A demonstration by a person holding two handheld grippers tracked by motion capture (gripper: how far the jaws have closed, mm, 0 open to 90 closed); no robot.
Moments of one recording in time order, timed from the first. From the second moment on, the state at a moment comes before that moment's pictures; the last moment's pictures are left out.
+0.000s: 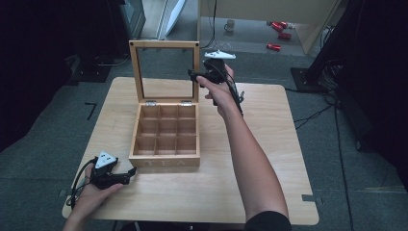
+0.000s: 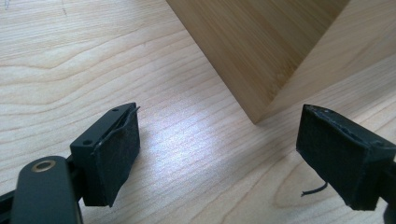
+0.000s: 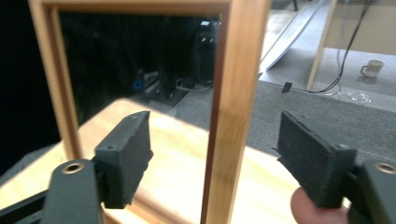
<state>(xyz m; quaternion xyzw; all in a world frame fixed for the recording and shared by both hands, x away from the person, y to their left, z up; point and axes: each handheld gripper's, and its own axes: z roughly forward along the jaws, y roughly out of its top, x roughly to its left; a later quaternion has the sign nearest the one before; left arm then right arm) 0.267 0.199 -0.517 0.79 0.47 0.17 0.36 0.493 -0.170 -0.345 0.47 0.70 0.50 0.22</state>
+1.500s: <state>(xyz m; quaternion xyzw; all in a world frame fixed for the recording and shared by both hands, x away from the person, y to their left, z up) 0.267 0.196 -0.517 0.79 0.48 0.18 0.35 0.360 -0.279 -0.415 0.48 0.70 0.46 0.25</state>
